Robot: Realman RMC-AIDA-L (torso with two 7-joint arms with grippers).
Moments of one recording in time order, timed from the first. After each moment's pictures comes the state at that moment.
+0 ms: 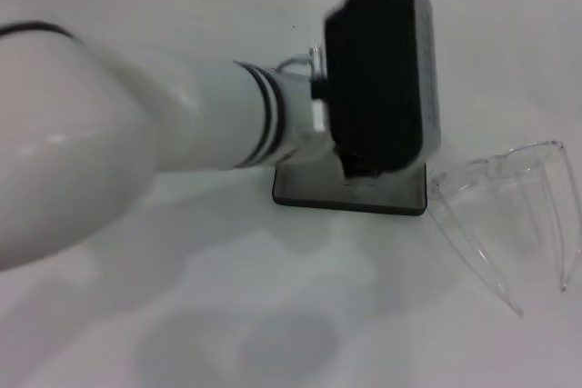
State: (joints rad) left arm -0.47 -2.09 2.05 1.69 2.73 1.00 -2.31; right arm 0.18 1.97 -0.08 -0.42 -1.49 -2.08 0.99
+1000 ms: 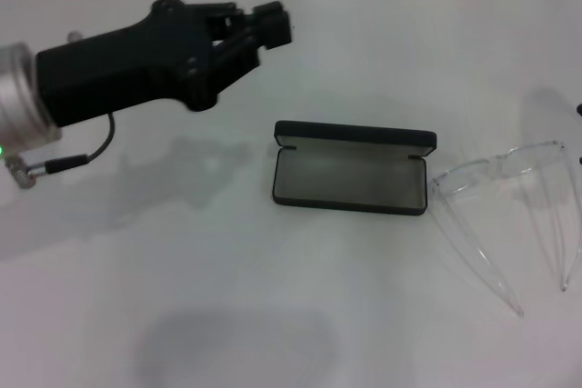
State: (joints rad) left arm -0.22 -2.09 1.23 1.21 1.32 1.49 -1.68; right arm 0.72 1.80 -0.80 -0.96 -2.37 -1.84 1.55
